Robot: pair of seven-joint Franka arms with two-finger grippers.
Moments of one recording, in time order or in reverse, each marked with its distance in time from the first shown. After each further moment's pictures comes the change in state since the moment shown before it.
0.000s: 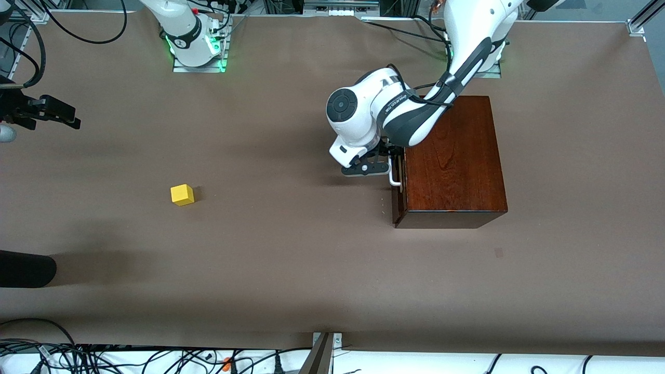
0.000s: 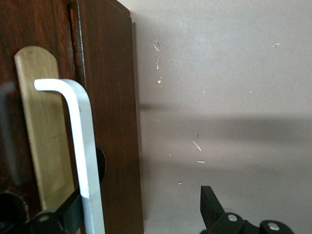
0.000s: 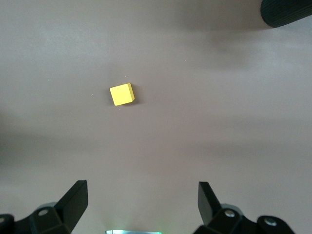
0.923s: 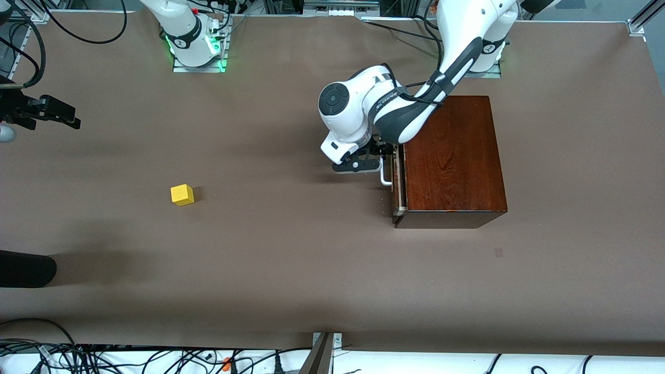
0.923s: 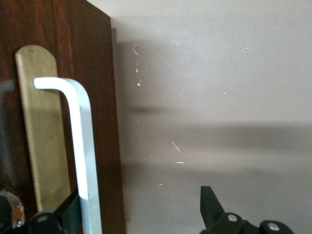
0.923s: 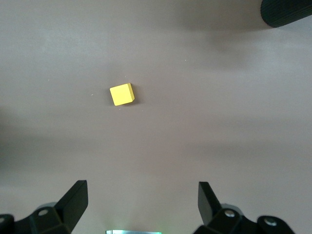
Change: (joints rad) left arm -0.042 0.015 0.005 0.018 0.012 0.039 -0.026; right arm 0.000 0.000 0.000 0.000 0.000 0.000 0.000
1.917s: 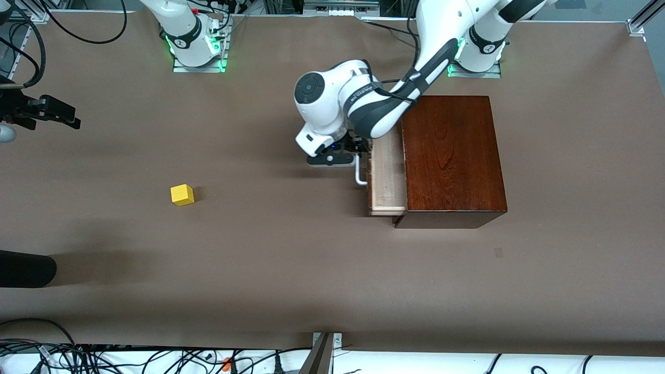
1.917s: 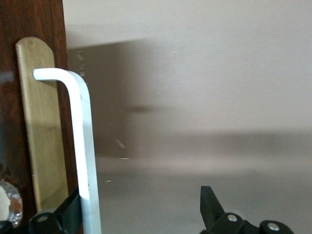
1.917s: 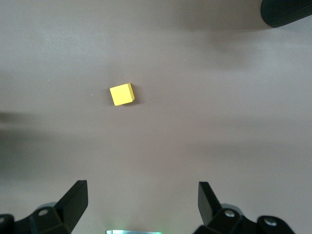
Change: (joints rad) left arm -0.119 0.102 0.008 0.176 0.002 0.015 -0.038; right arm 0.000 0.000 0.000 0.000 0.000 0.000 0.000
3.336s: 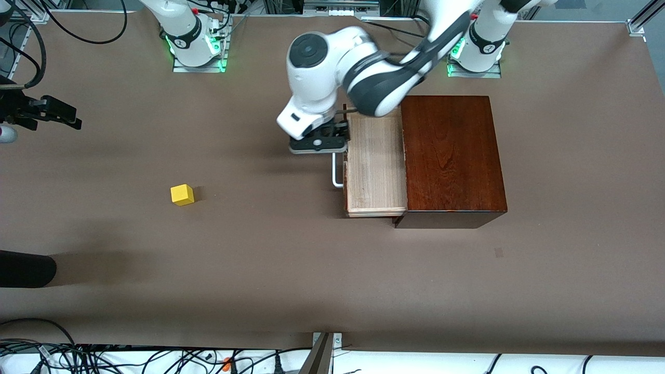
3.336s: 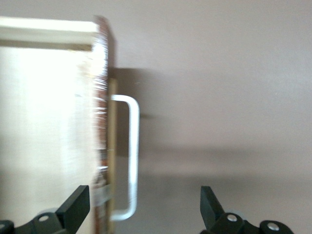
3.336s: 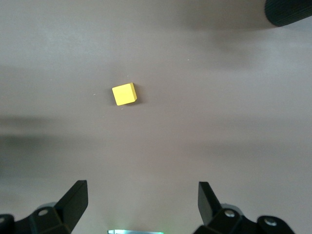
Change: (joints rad) left arm 0.043 -0.127 -0.019 0.128 -0.154 -0.062 0.013; right arm 0.001 0.011 0.004 -0.001 0.017 0.000 0.000
